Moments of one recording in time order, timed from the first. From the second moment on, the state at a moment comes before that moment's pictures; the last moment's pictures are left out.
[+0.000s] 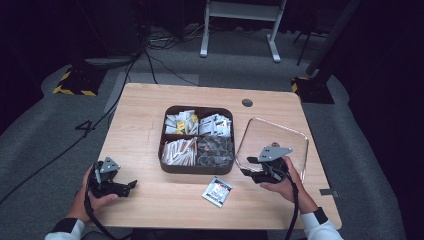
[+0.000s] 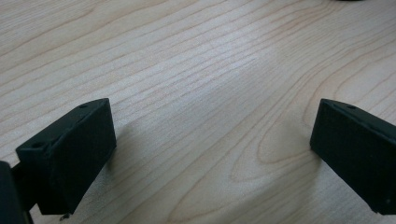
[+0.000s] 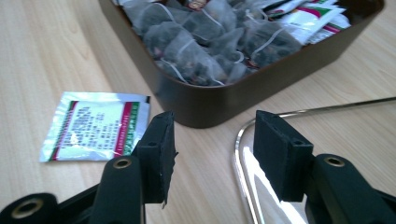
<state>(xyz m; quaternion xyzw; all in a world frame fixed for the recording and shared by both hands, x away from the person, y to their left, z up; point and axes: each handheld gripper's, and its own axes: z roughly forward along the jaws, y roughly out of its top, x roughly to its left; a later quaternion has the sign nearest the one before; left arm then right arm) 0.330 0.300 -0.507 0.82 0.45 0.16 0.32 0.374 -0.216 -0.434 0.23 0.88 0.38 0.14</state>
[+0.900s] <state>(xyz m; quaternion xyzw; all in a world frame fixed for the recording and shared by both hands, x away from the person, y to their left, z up) 0.330 0.300 -0.507 0.82 0.45 0.16 0.32 0.423 -0.275 -0.440 0.33 0.85 0.36 0.21</state>
